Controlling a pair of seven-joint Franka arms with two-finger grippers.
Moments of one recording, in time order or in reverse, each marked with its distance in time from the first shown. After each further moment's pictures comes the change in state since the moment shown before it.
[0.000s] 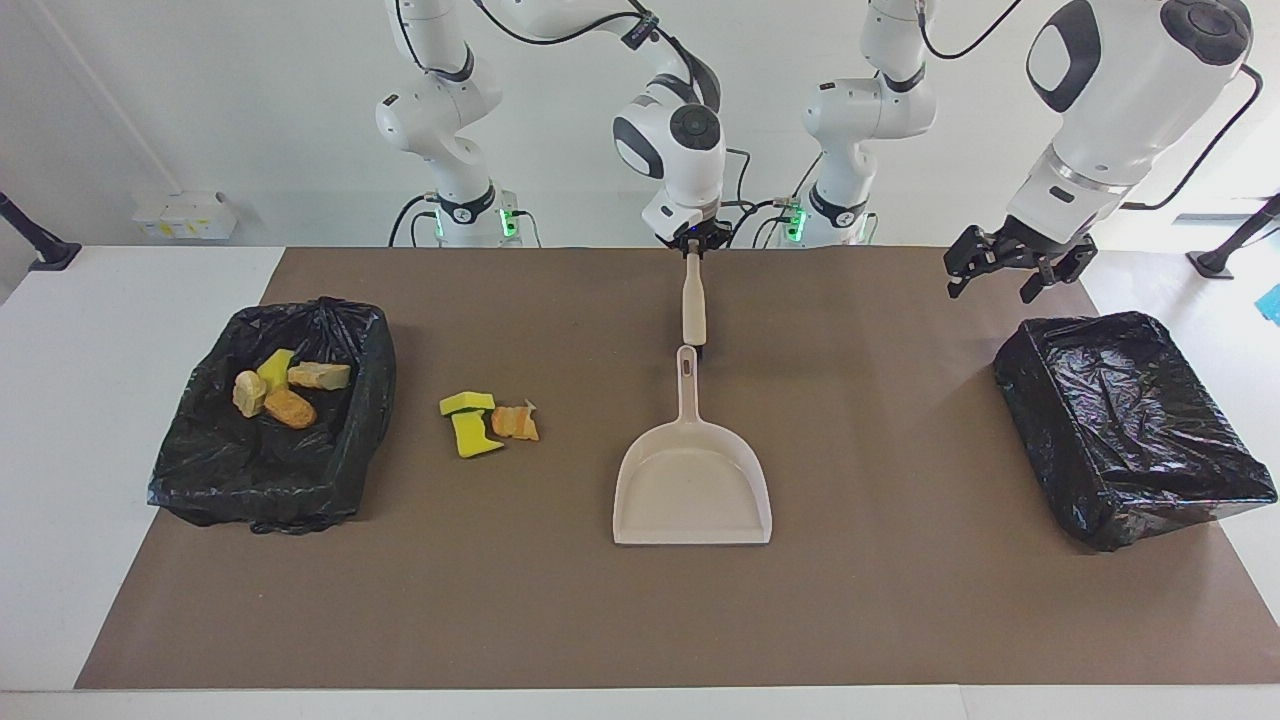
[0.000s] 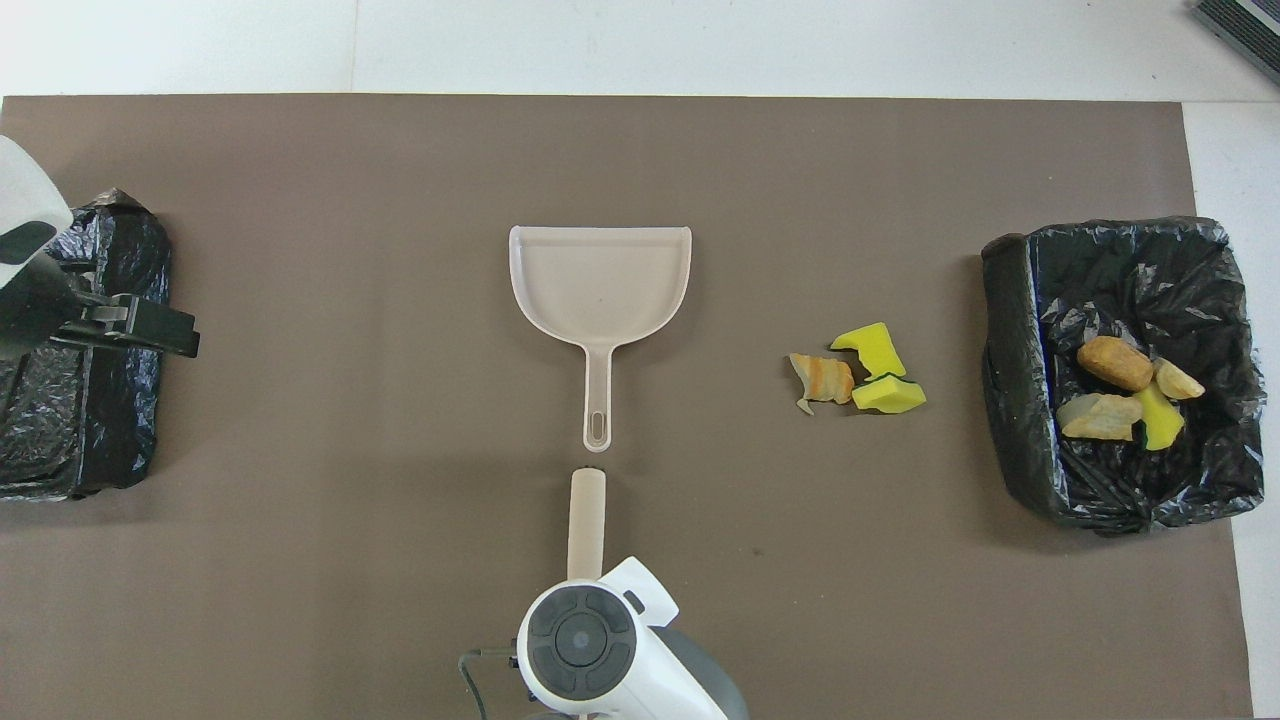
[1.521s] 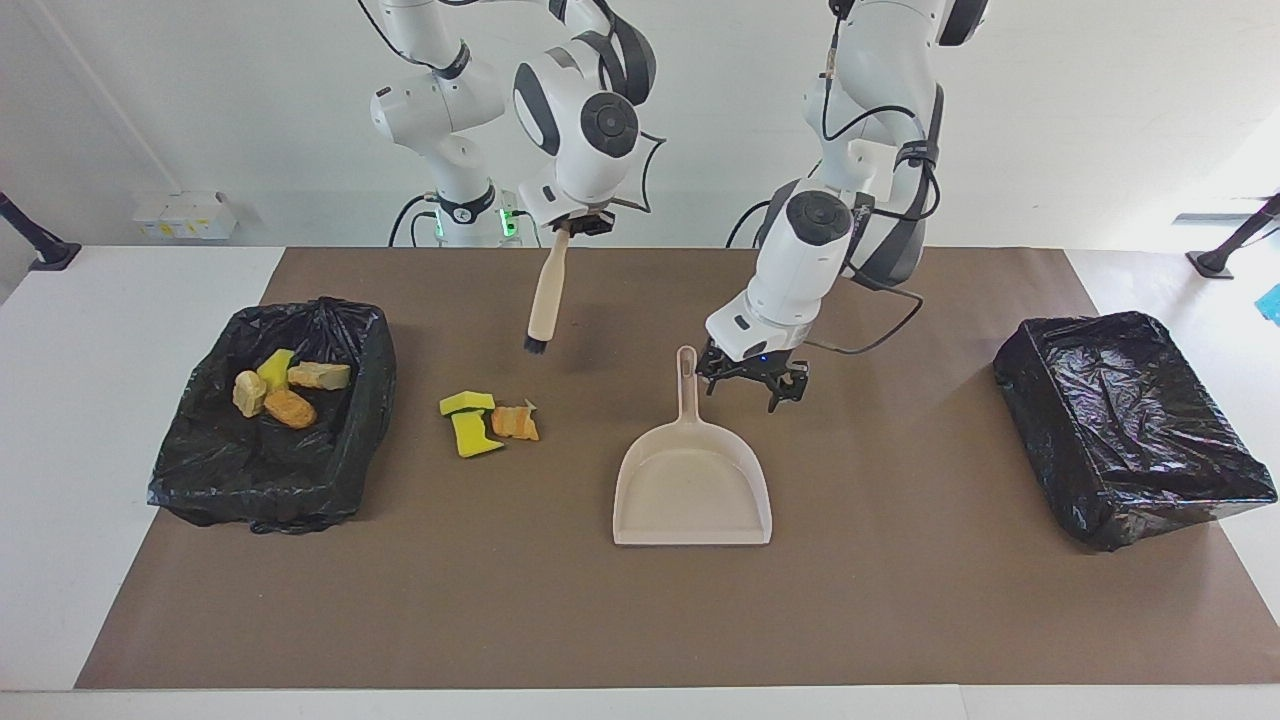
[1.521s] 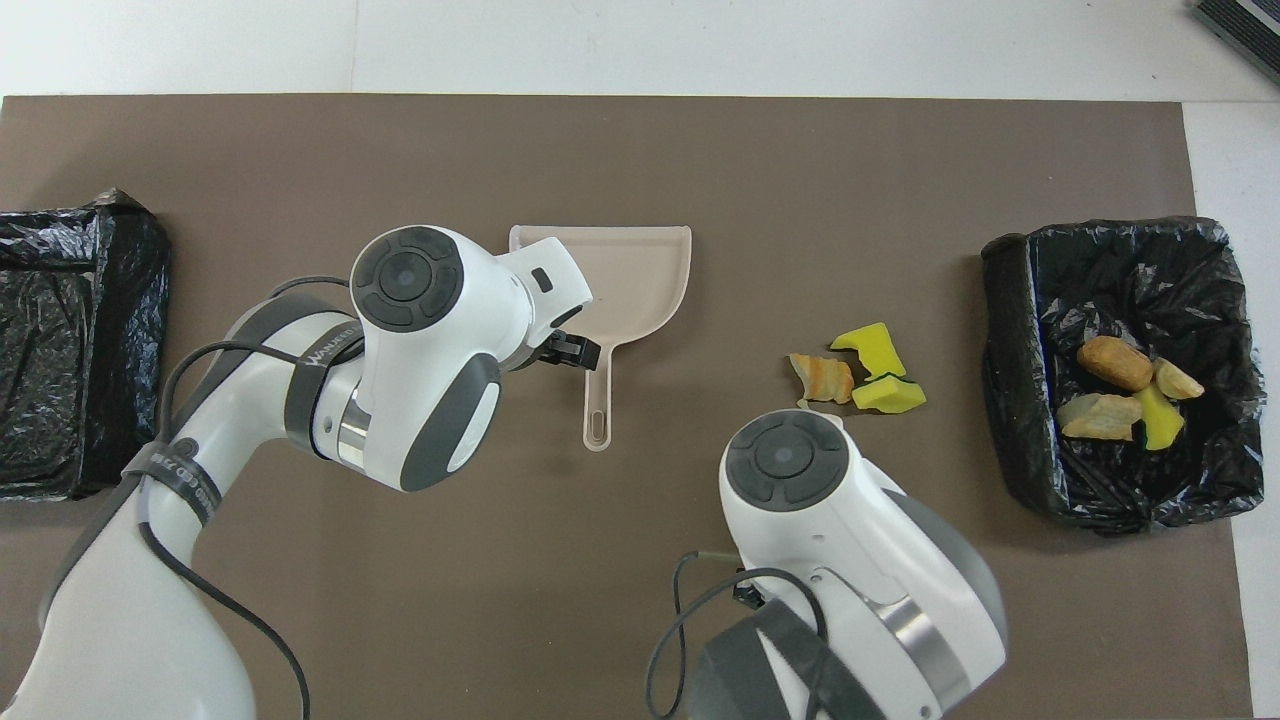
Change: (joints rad) left arm -0.437 0.303 -0.051 -0.161 -0.034 0.595 -0.251; right arm -0.370 -0.143 -0.010 0.079 -0.273 -0.605 -0.125
